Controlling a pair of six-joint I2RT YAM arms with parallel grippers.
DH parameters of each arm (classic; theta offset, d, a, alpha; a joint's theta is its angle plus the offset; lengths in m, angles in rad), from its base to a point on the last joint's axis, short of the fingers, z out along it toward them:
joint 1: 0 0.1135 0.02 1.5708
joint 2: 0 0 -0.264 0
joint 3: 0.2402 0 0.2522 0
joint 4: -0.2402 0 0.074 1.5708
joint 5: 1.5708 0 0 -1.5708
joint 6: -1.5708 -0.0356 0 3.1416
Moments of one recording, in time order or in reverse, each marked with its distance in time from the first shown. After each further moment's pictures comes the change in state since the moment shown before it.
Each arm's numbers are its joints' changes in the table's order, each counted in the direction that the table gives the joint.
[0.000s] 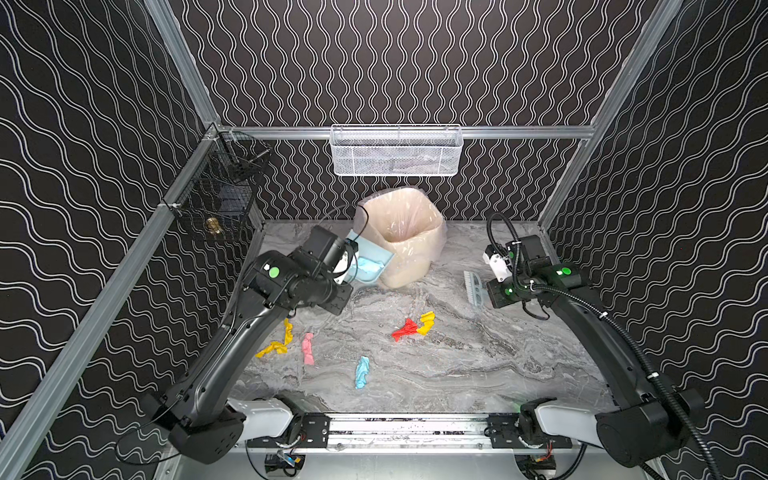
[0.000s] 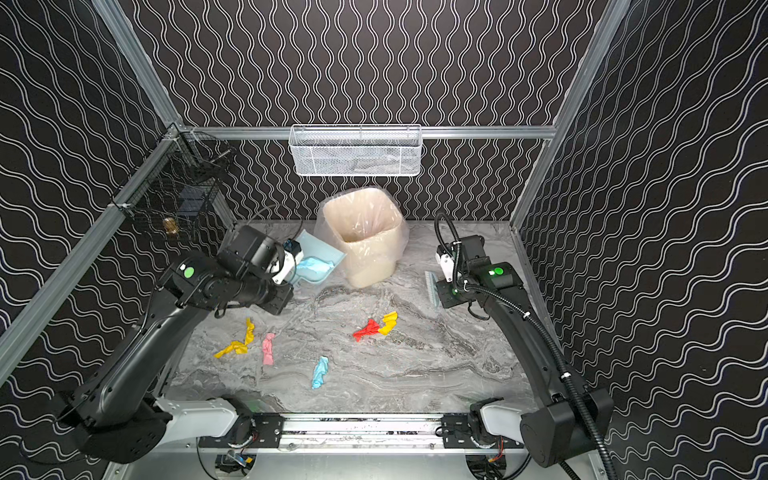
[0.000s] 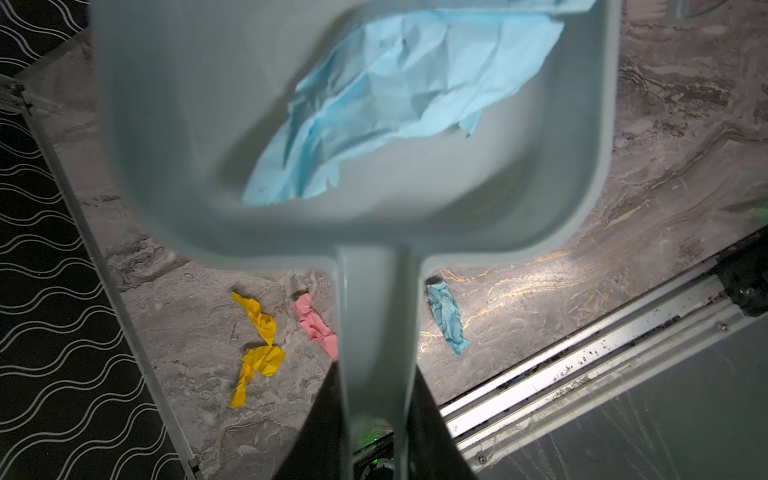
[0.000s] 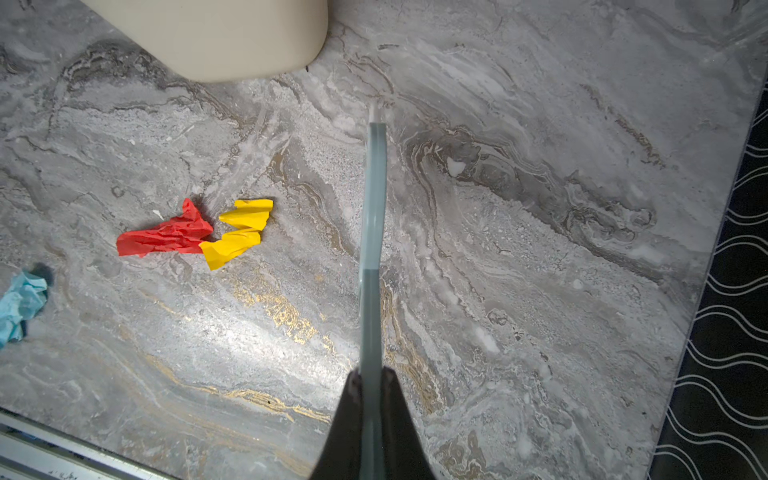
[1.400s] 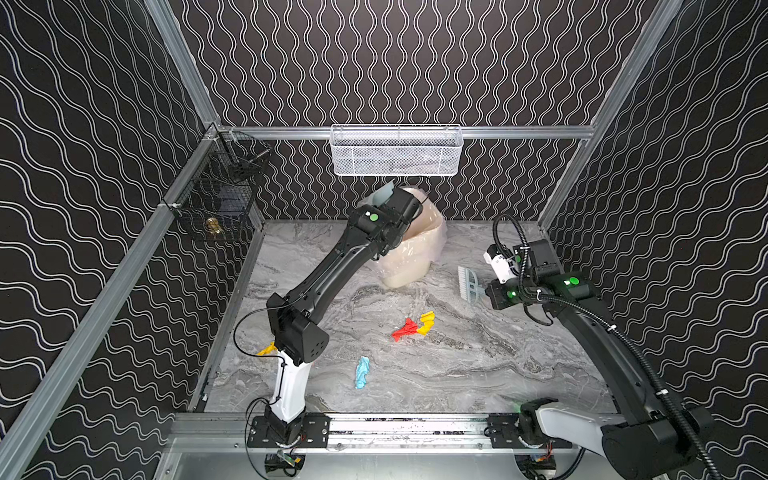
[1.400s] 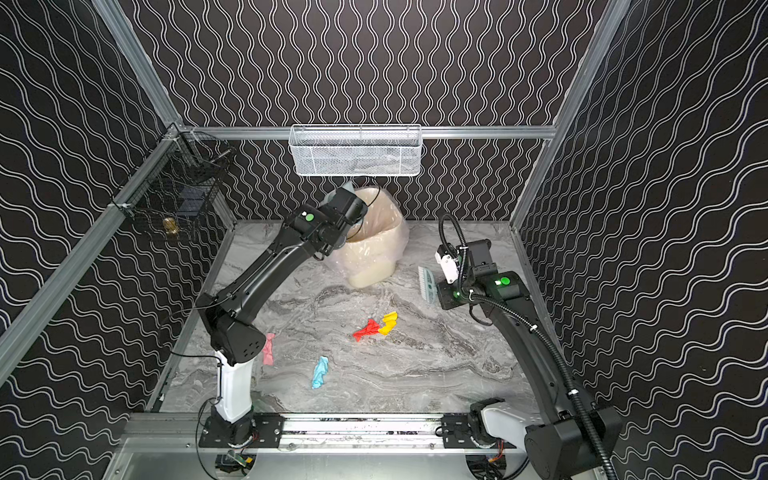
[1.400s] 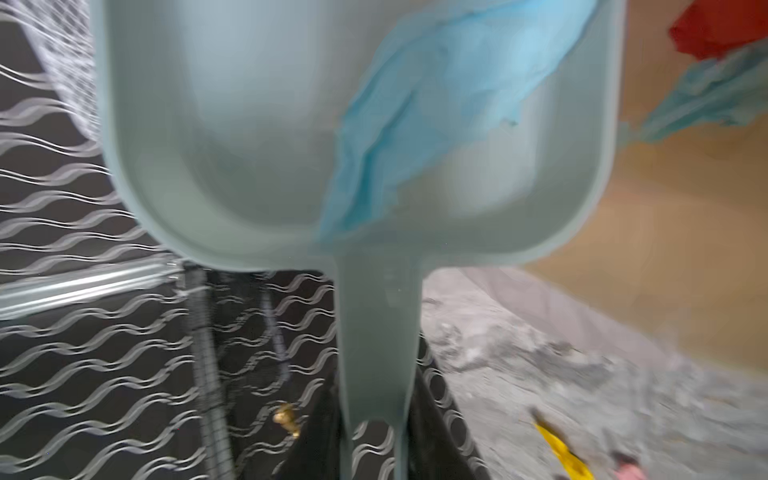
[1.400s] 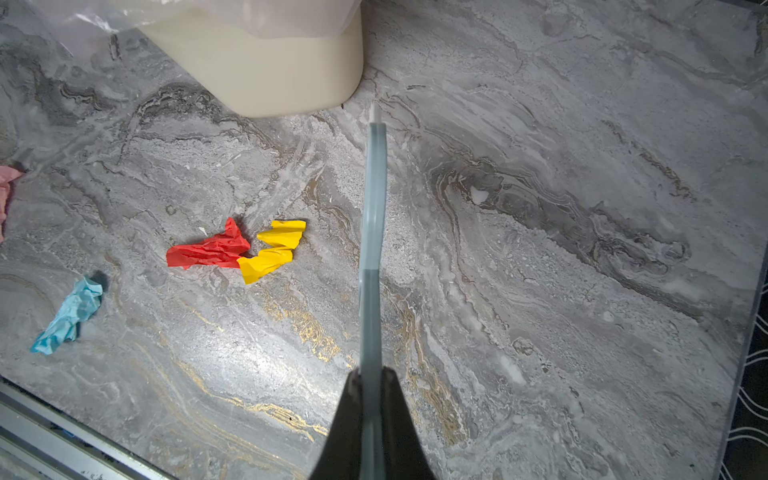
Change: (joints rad) left arm -0.121 -0.670 0.494 0.286 -0.847 -0.647; right arm -0.009 0.071 -0.060 0.076 -0.092 0.004
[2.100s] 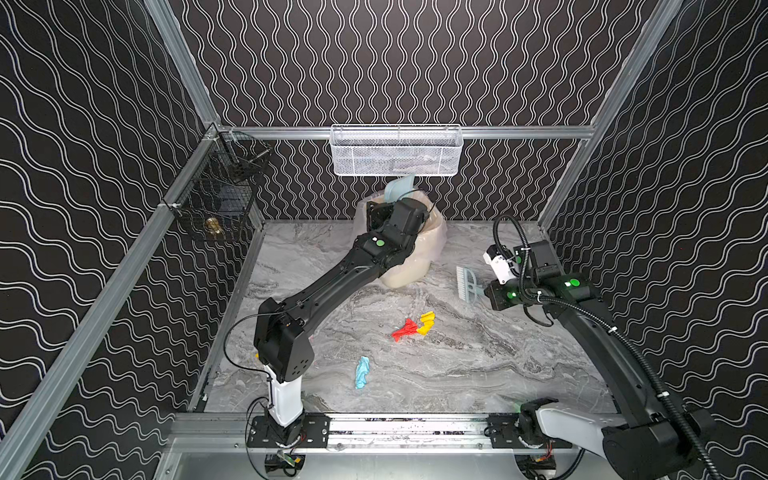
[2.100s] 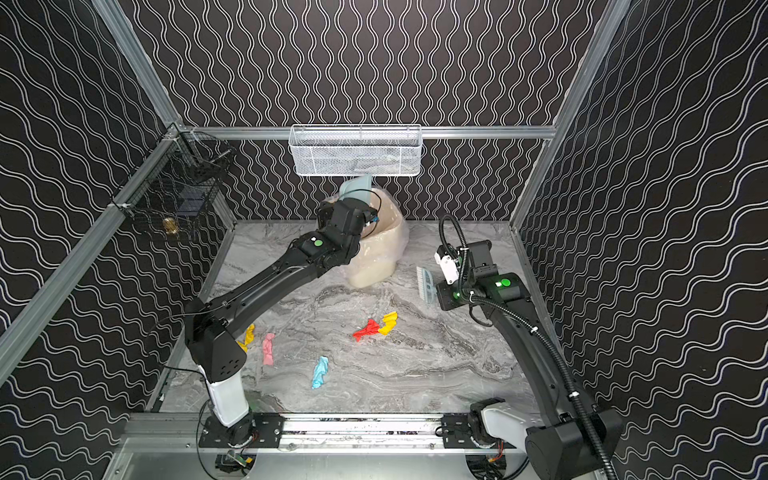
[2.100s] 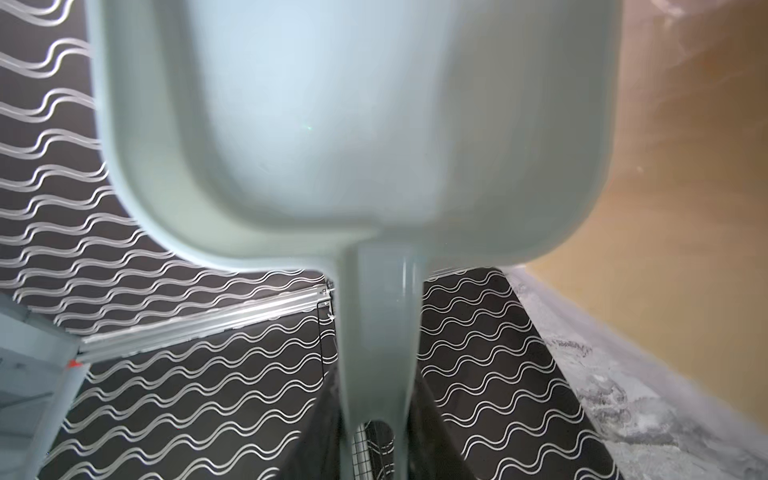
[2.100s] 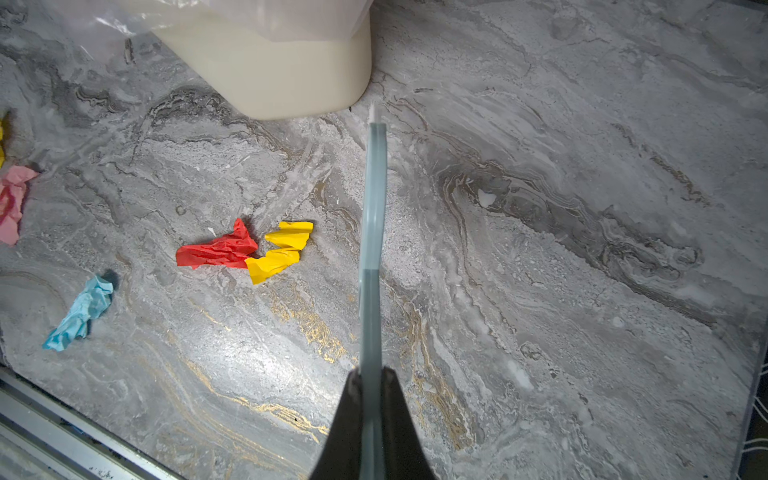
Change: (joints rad) left arm -0.050 0.147 -0.359 0.747 -0.174 -0.605; right arm 0.000 0.013 -0.016 0.009 -0.027 0.000
